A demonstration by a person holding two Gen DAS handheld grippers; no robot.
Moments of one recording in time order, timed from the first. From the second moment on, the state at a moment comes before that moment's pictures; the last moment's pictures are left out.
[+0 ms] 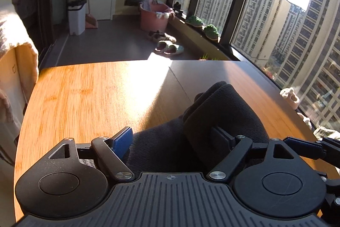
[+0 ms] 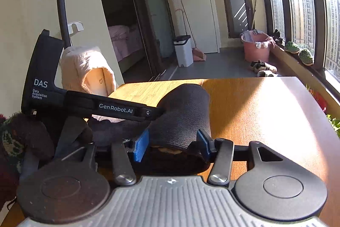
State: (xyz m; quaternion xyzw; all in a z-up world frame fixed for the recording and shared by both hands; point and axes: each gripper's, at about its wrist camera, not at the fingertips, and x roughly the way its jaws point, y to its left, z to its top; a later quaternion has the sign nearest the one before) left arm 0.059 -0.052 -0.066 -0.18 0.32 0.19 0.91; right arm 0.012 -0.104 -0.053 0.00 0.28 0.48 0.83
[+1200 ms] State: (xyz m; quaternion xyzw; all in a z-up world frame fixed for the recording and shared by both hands) left arm -0.008 -0.003 -0.054 -0.29 0.25 0.19 0.91; right arm -0.022 -0.043 -0.053 -0.13 0.22 0.47 0.84
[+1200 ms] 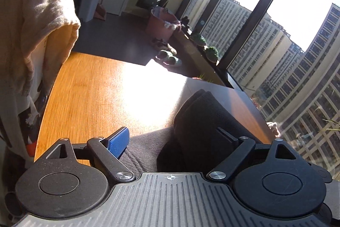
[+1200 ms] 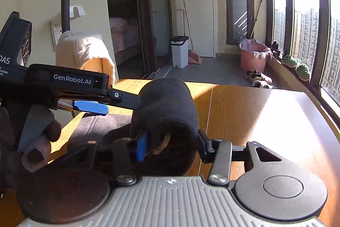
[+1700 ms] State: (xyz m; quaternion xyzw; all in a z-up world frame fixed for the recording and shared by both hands) left arm 0.009 -0.022 -0.051 -0.19 0.28 0.22 0.92; right arm -0.058 -0.034 -0.039 -0.22 0.15 0.54 0.80
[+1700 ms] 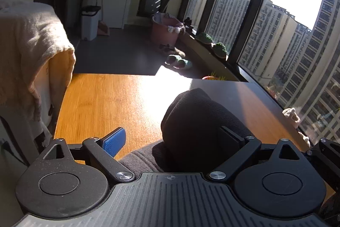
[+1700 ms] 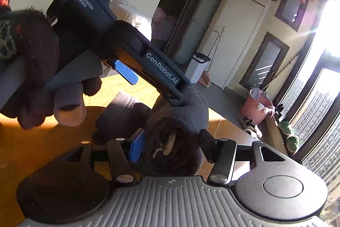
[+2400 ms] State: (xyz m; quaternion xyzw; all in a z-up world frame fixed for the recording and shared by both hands) left arm -0.009 -0.010 -0.082 -0.21 0.33 0.24 0.89; right arm 0.054 -0.064 -0.068 0.05 0.29 0.48 0.82
